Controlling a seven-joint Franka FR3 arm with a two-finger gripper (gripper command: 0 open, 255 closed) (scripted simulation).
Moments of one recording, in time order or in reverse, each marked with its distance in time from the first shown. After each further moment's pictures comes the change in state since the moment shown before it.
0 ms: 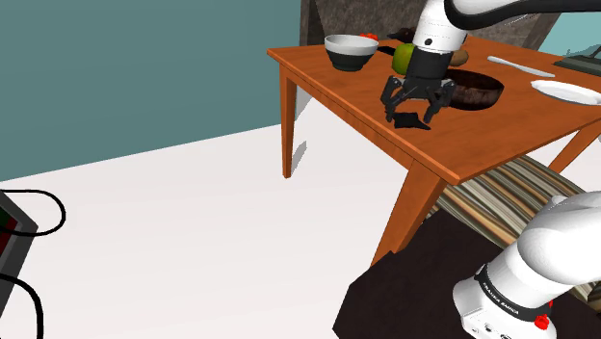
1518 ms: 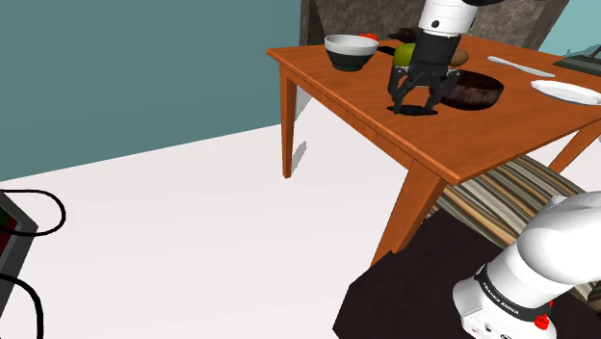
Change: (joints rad) arm -0.003 0.006 -0.007 0.078 -0.006 -0.071 0.001
